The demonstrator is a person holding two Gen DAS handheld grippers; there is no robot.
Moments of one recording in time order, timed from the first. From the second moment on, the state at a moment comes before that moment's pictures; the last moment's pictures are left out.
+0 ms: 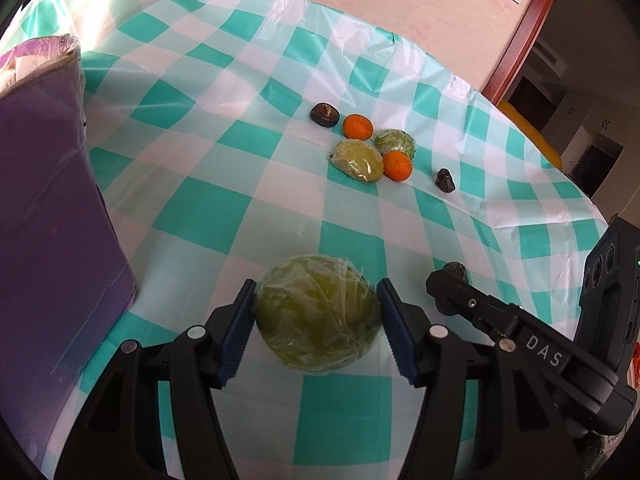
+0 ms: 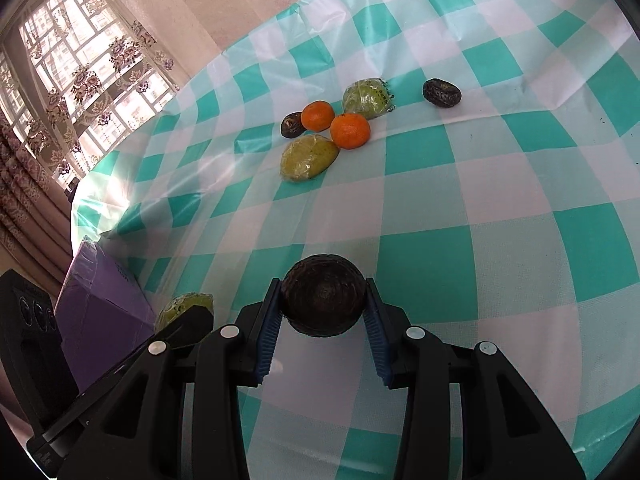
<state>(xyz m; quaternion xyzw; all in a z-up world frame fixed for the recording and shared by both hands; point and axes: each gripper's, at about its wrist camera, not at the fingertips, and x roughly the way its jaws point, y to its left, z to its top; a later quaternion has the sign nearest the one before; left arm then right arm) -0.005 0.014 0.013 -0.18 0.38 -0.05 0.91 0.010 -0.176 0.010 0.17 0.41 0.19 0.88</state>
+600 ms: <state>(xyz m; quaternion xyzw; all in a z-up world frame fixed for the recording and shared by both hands) -0.063 0.029 0.016 -0.17 0.35 -0.03 0.92 -0.050 -0.151 0.009 0.10 0.41 0.22 0.88</state>
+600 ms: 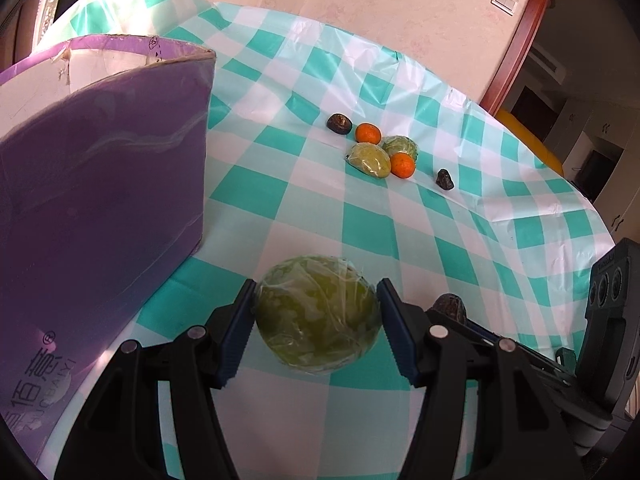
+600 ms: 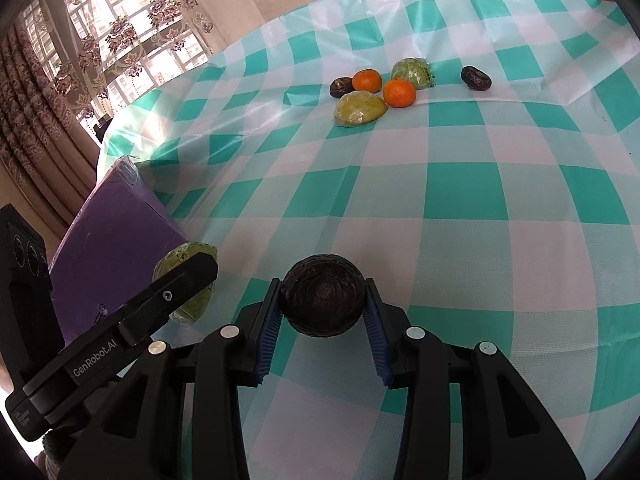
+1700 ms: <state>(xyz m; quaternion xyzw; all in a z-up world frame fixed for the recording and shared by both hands) -0.174 0.049 0.102 -0.12 0.16 -0.01 0.98 -0.095 -0.099 0.083 0.09 0.32 0.25 0.91</state>
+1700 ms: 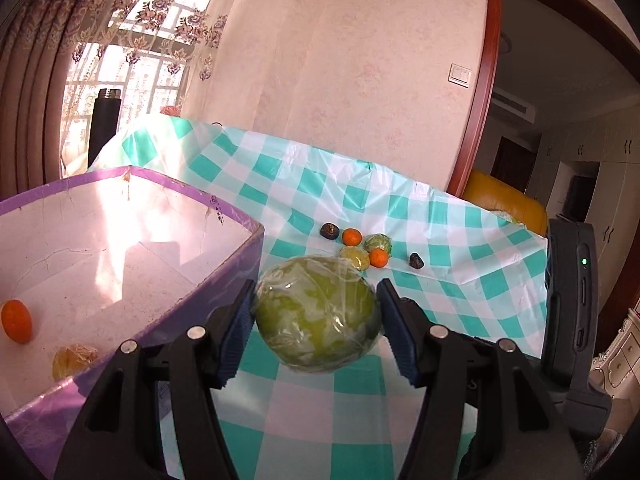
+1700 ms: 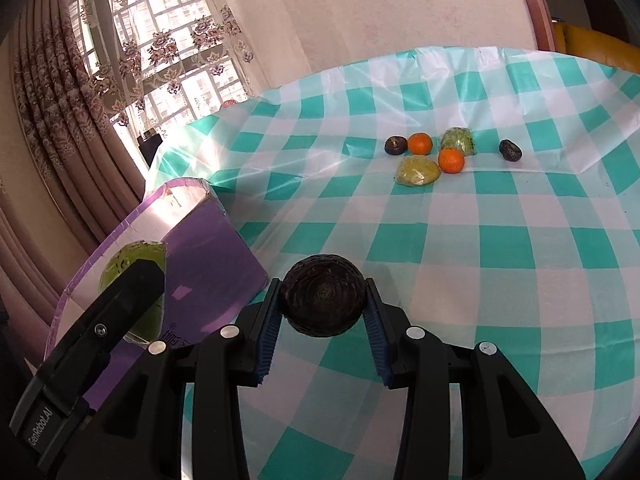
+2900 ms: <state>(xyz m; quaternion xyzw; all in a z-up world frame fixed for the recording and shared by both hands) -0.130 0.262 0.086 0.07 0.52 0.18 0.83 -0.115 0.170 0.061 -0.37 0.42 0.30 0.77</state>
